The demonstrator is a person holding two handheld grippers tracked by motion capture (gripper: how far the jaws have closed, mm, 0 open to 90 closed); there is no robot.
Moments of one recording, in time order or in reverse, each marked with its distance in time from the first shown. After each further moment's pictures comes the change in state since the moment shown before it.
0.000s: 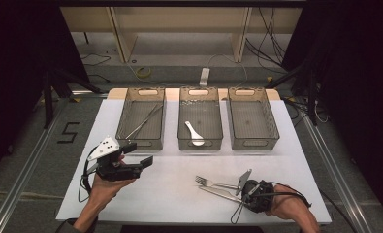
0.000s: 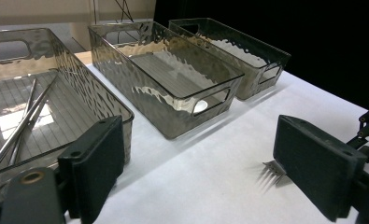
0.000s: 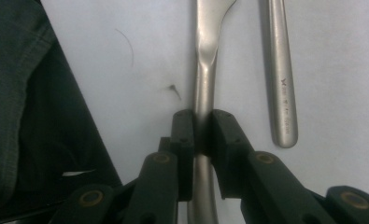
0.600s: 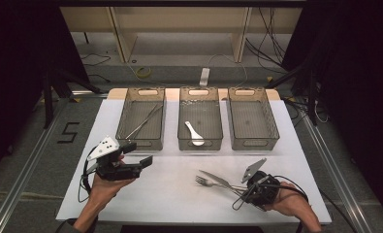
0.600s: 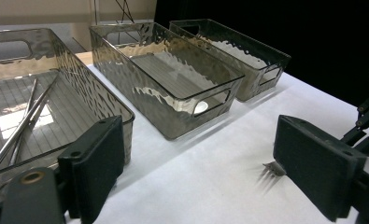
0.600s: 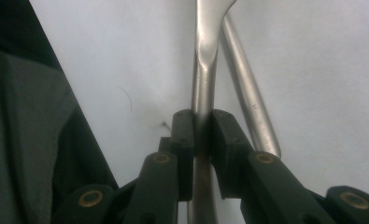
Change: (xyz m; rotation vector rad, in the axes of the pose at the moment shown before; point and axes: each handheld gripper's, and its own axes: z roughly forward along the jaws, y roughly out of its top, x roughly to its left) left arm 0.001 0.000 -0.001 -0.003 0.002 -0.006; right arm -0.019 -0.010 -0.012 -0.208 0.092 0.177
